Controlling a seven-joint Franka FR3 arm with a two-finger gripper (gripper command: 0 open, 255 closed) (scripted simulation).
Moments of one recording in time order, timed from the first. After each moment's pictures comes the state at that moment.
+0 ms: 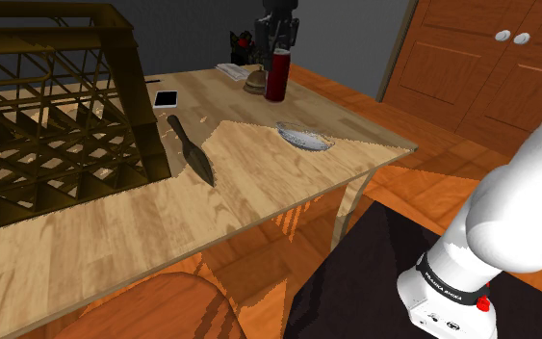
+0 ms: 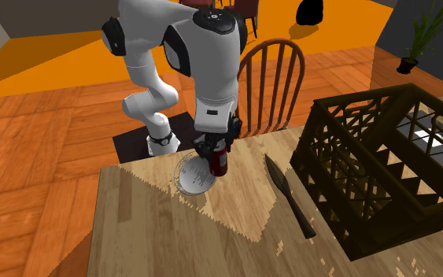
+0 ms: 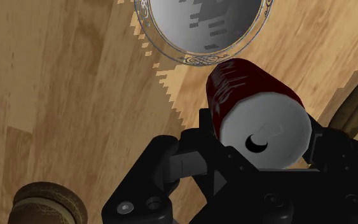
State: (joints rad) arm -0.01 -0.04 0.11 -1.59 0.02 1.54 -0.03
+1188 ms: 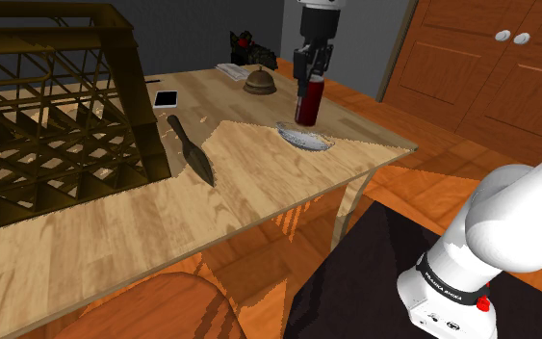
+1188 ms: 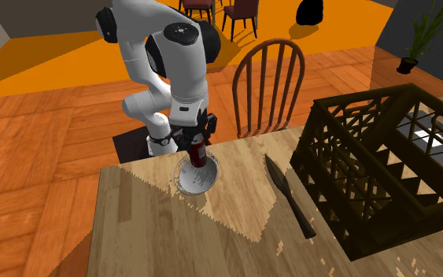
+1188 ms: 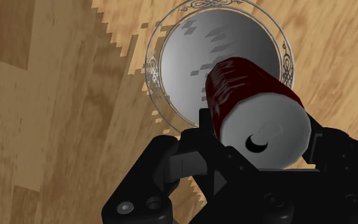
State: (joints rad) arm -0.03 -0.35 0.08 -2.02 0.05 1.66 -0.09
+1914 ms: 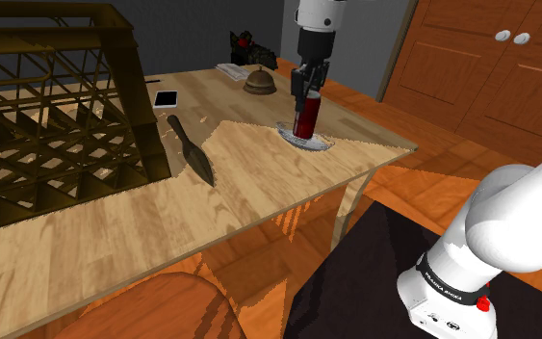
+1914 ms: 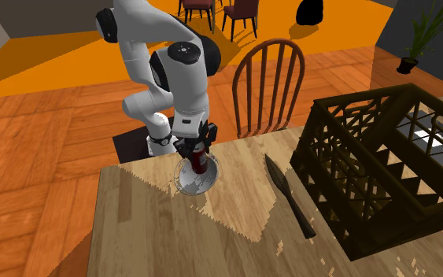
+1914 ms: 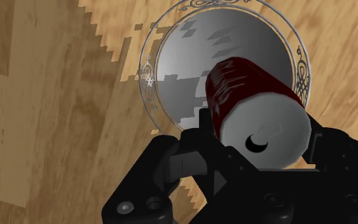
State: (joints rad) arm -0.02 -0.35 0.08 -2.12 0.05 1.76 -0.09
